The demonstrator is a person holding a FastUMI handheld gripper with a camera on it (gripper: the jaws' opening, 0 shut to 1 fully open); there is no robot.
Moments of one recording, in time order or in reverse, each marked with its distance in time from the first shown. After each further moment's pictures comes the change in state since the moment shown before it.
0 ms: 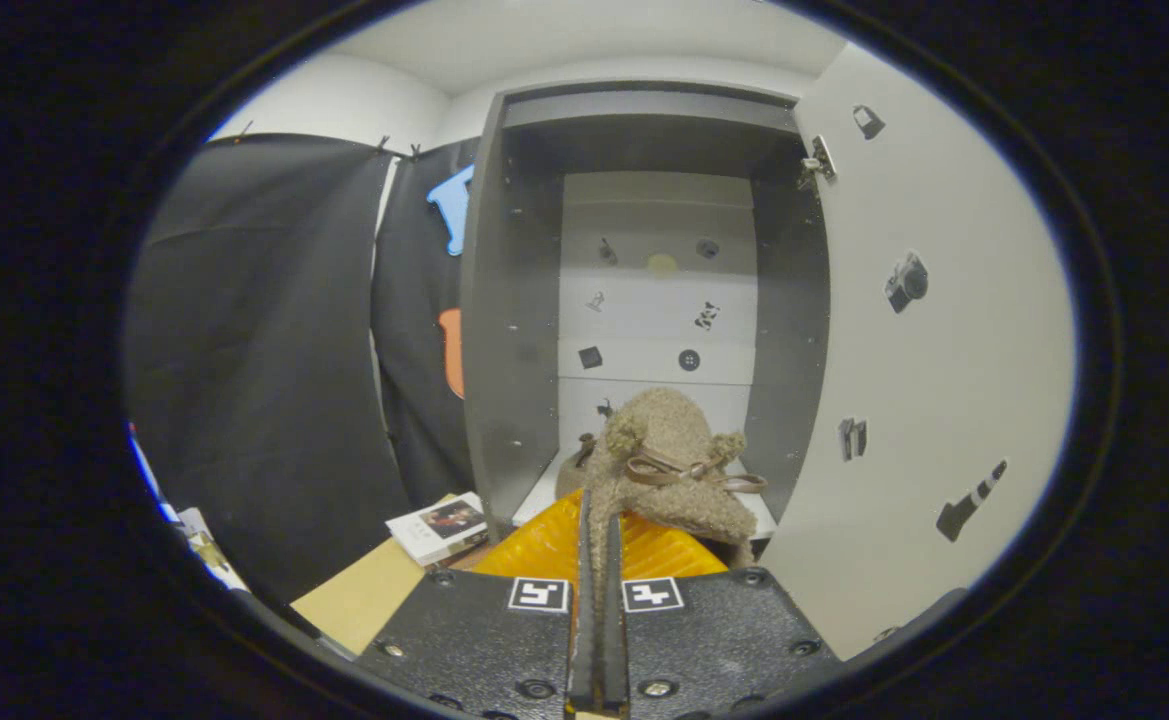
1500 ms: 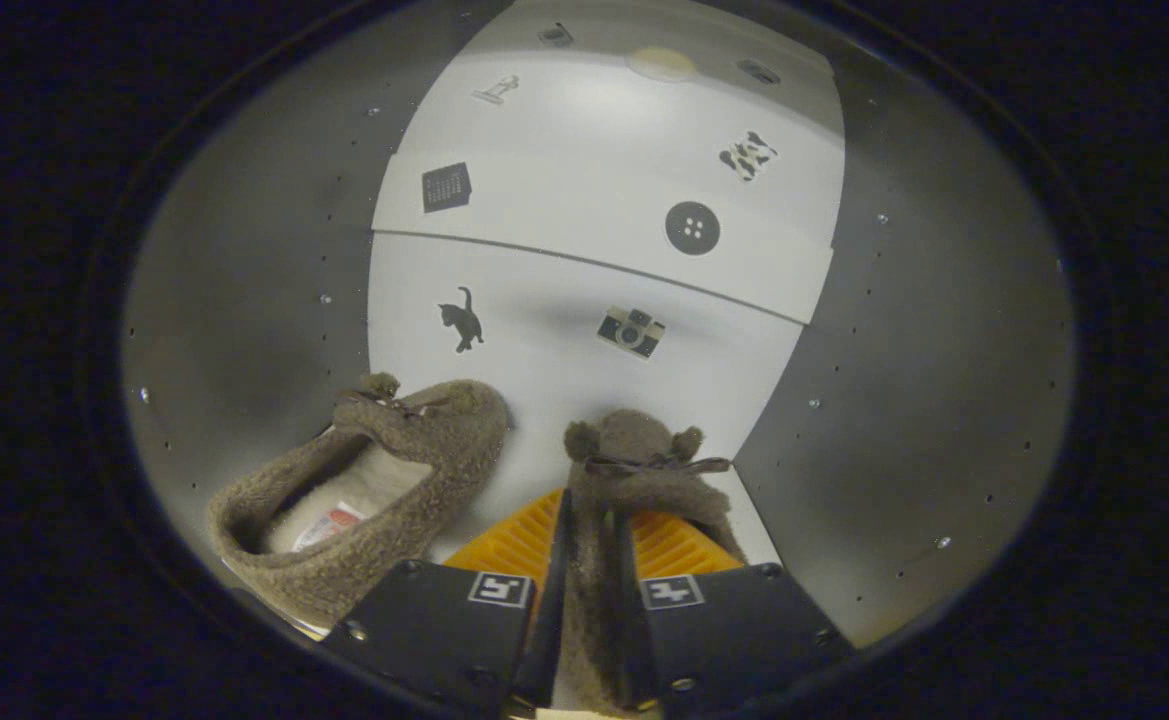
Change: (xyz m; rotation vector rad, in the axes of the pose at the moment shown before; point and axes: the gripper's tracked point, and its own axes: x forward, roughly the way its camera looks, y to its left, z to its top) arm 0.315 -0.094 -0.069 -0.152 0.230 -0.207
